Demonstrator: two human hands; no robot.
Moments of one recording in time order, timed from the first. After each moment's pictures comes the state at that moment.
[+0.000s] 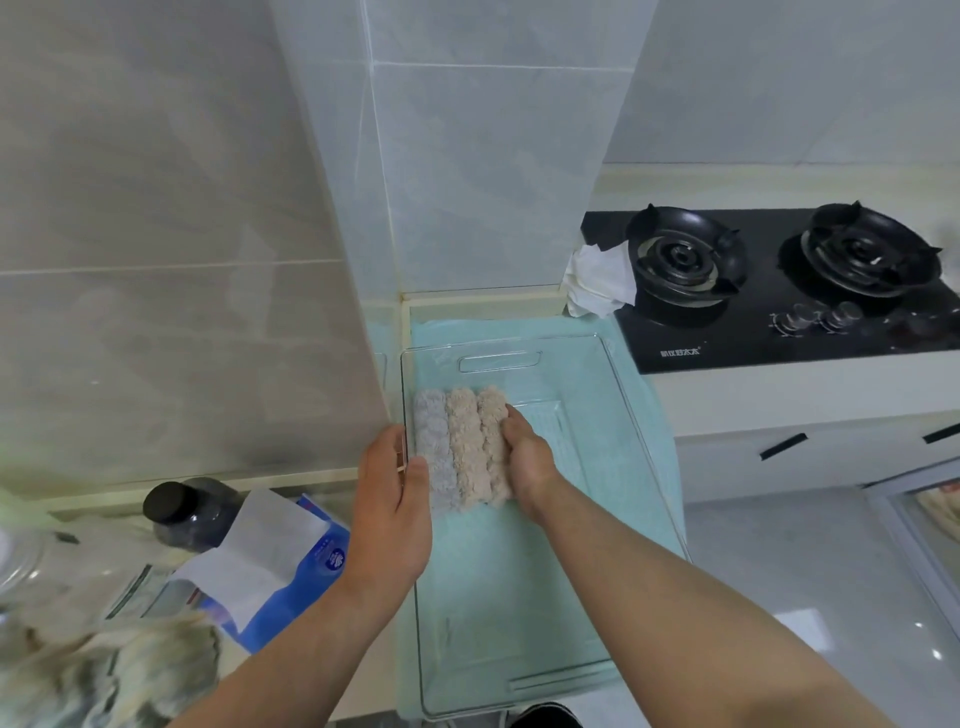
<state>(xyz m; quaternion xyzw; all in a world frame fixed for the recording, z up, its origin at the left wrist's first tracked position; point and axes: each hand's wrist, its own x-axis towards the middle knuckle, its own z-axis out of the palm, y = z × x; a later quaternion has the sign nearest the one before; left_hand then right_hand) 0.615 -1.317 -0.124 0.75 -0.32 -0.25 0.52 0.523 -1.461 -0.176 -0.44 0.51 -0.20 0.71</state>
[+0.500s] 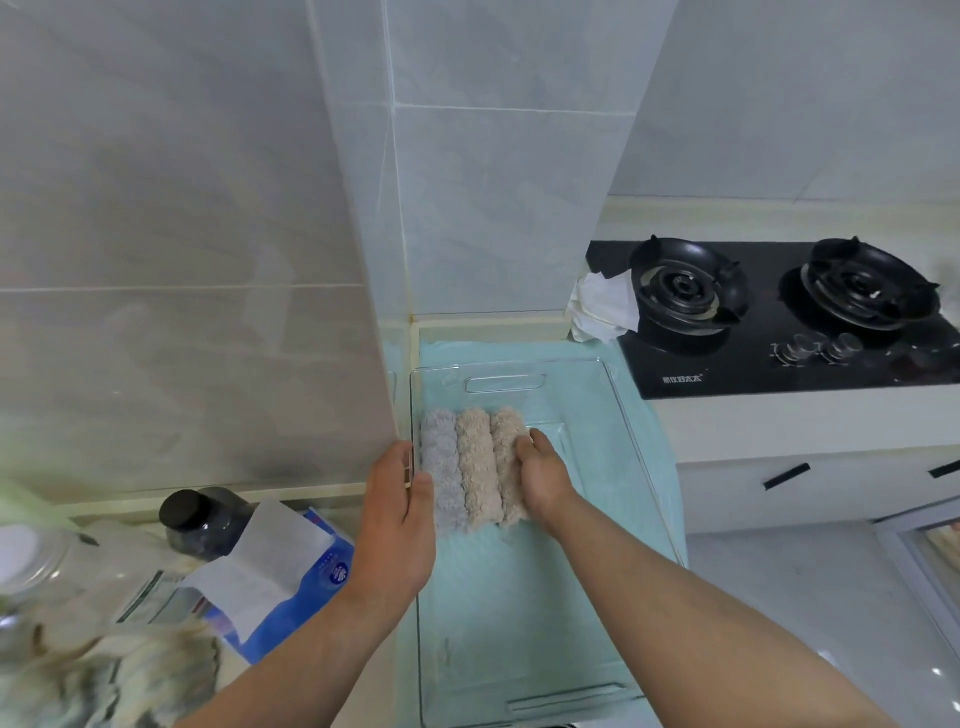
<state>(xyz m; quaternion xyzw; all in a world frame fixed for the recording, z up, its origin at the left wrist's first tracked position) 0.616 -1.316 -0.123 0.75 -0.33 -0.25 0.51 0.514 -1.474 -0.179 -0.56 0.57 -0.13 0.58</state>
